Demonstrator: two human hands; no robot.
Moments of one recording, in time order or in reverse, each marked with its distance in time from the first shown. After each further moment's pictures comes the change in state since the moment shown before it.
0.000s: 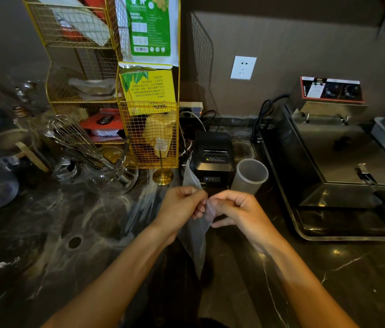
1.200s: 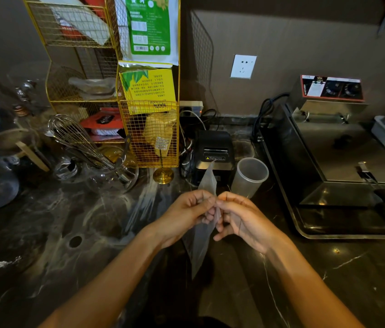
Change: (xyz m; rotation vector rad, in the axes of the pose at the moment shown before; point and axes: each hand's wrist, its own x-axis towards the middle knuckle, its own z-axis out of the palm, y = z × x) left_hand 0.003 -0.020 -0.007 -0.125 -0.419 0.084; right_hand 0.000 0.005 -0.004 0.313 -0.182 0.178
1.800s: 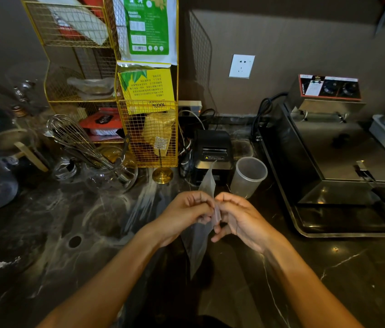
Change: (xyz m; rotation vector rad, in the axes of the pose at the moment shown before) left_hand -0.003 0.005 0.000 0.056 0.025 -0.020; right_hand 0.000 0.007 0.000 -0.036 -0.011 -0.005
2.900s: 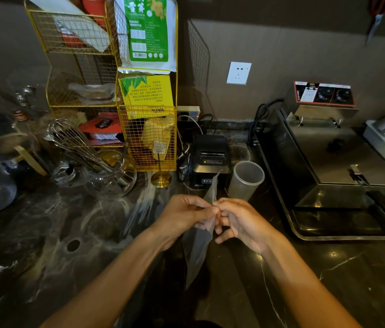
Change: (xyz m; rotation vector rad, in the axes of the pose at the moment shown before) left_hand -0.003 0.005 0.007 0.054 0.159 -0.047; right_hand -0.001 -0.010 0.002 -0.019 0.085 0.090
